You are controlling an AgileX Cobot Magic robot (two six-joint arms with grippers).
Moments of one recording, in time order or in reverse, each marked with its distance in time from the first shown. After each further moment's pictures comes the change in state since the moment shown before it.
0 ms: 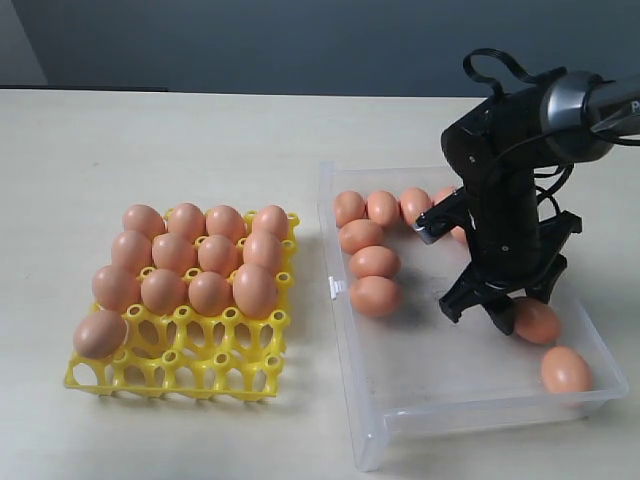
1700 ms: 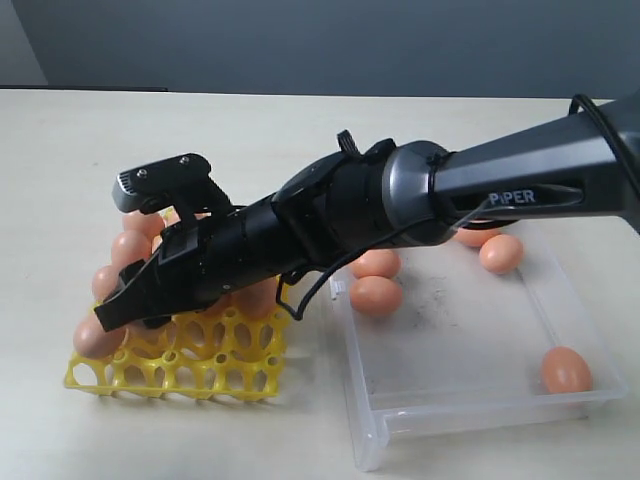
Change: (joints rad) left arm 0.000 0.000 0.000 0.000 0.000 0.000; right arm 0.442 0.037 -0.085 1.825 -0.671 -1.399
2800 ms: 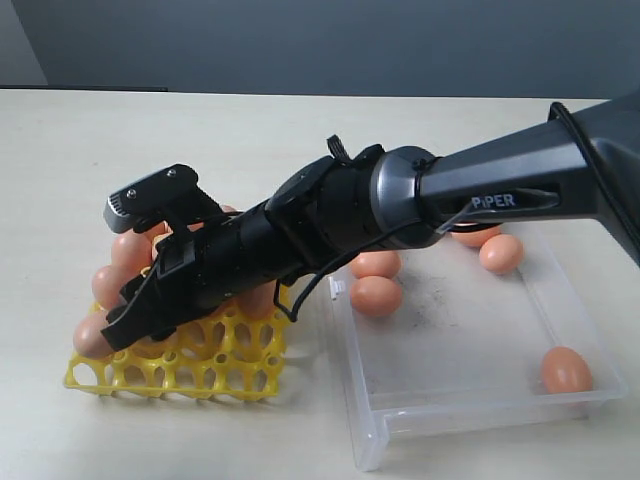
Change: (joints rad) left arm 0.000 0.000 0.000 0.000 0.000 0.000; right arm 0.004 0.029 -0.021 -0.074 0.012 -0.047
